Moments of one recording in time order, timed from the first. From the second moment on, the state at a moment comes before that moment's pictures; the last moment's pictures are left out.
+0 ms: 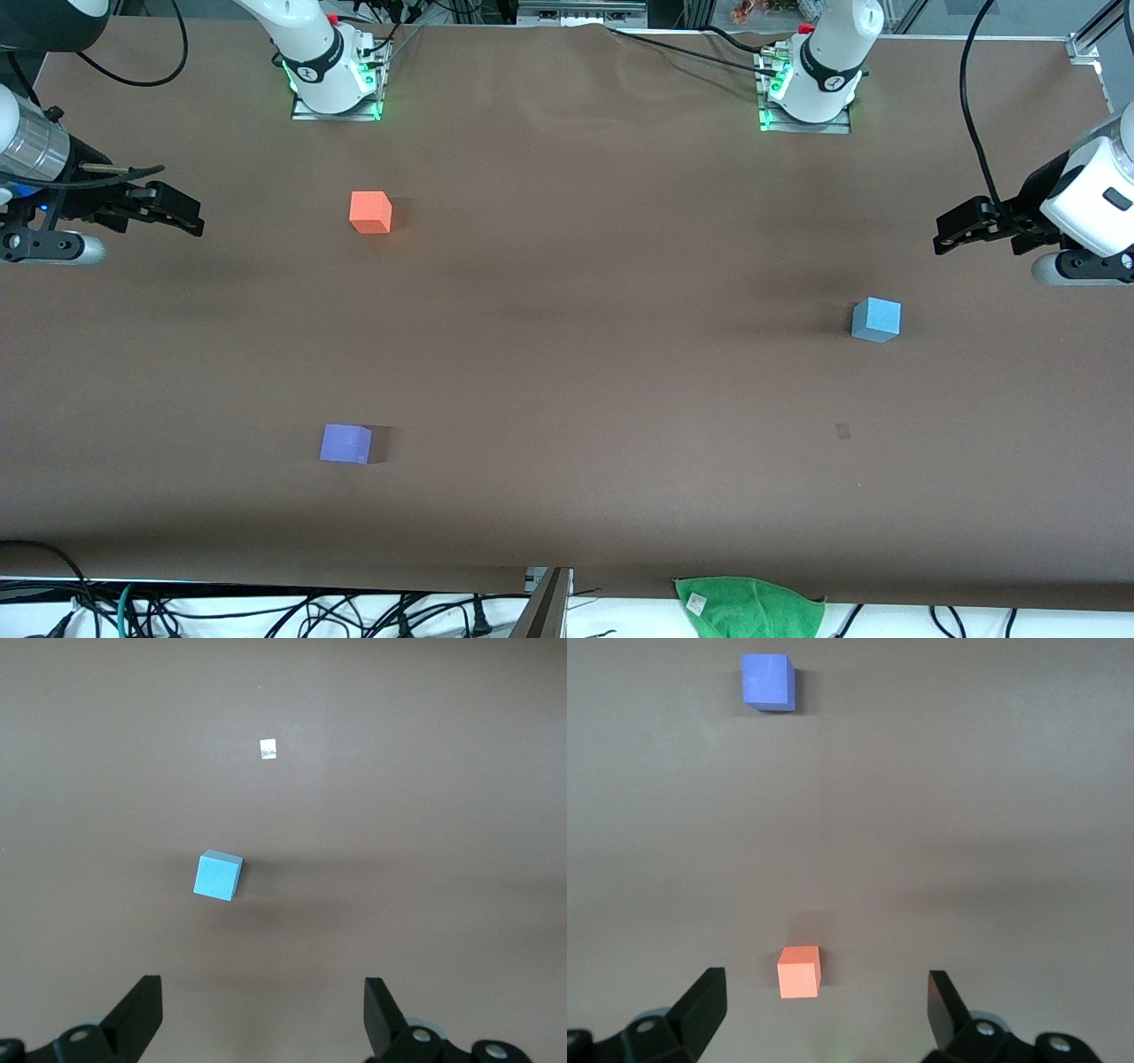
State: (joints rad) left arm 0.01 0.15 -0.07 -1.42 -0.01 1.49 -0.10; right arm 0.11 0.09 -0.03 -1.52 0.00 1.52 0.11
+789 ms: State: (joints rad) left arm 0.01 0.15 -0.07 -1.42 -0.01 1.48 -0.10; right arm 0.11 0.09 -0.03 -1.52 0.00 1.52 0.11
